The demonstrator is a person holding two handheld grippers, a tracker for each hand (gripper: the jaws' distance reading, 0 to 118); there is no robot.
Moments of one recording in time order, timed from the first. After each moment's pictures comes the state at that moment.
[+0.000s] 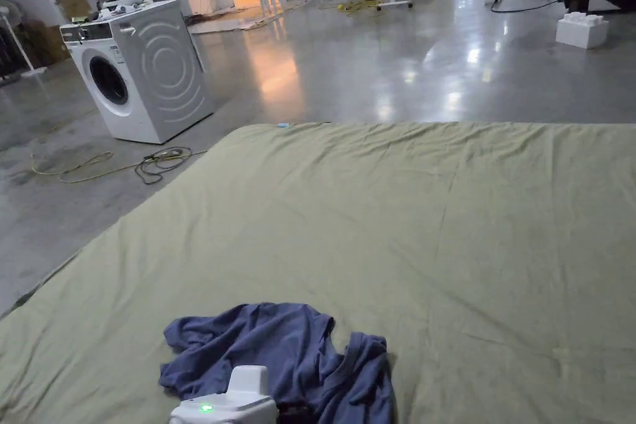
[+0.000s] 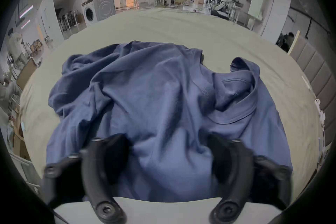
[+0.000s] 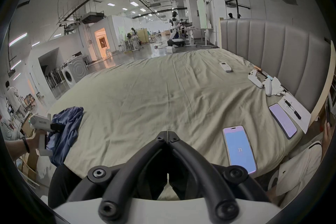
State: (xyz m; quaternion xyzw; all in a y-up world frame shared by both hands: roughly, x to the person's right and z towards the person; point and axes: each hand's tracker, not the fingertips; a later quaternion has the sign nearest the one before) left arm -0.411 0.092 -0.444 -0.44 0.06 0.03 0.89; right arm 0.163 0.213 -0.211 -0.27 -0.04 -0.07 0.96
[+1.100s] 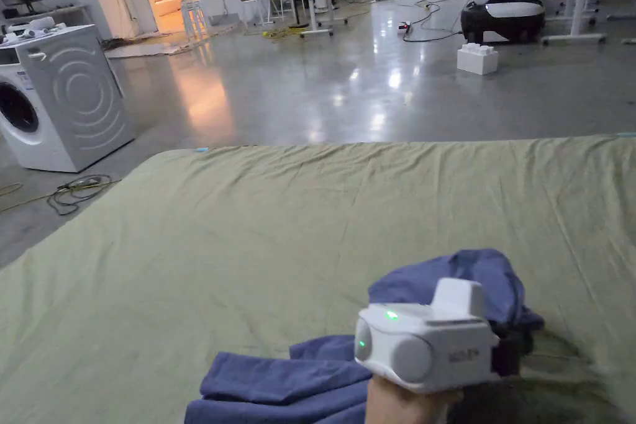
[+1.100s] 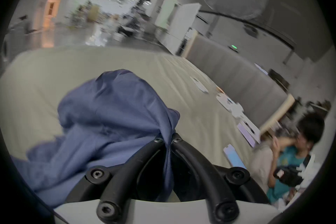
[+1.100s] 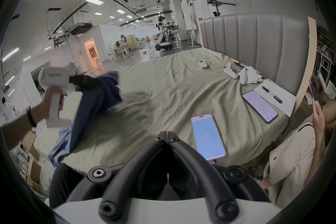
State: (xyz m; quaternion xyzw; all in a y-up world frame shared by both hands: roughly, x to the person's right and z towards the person) left arm -0.035 0.201 -0.458 -0.34 -0.37 0.07 0.86; right arm 0.219 0.216 -0.130 -0.25 -0.09 -0.11 0.96
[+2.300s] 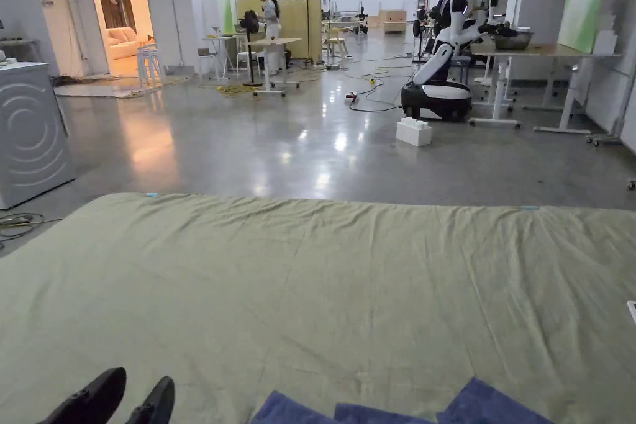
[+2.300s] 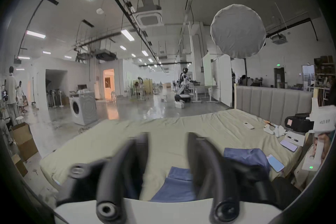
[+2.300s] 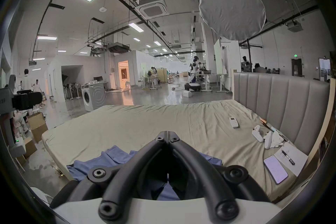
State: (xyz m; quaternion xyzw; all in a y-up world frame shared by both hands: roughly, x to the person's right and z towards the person) left arm -0.256 0.353 -0.153 -0.02 -0.05 -0.05 1.00; right arm 0.163 0.305 -0.146 -0.06 0.03 -0.02 1.00
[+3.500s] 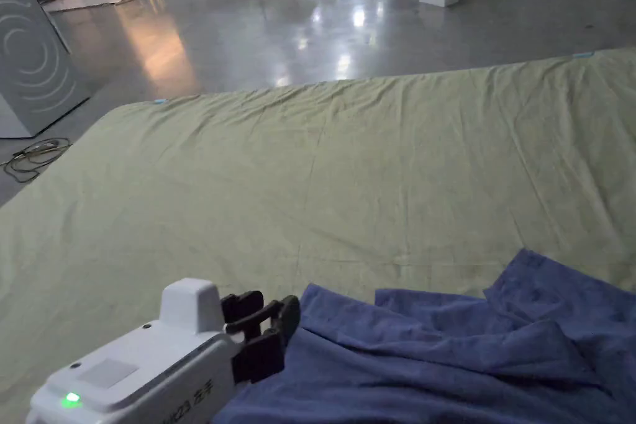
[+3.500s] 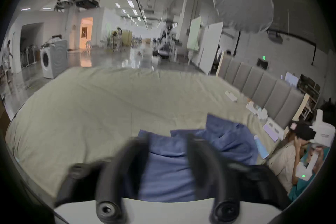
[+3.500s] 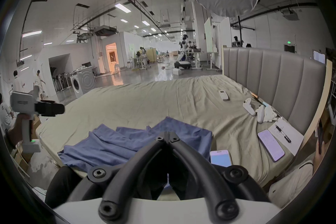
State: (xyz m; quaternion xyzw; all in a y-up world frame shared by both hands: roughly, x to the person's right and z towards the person) left arm -0.248 0.255 -0.348 -0.28 -0.18 0.02 0.94; right arm 0.189 0.251 -0.163 -0.18 -0.02 -0.04 0.98
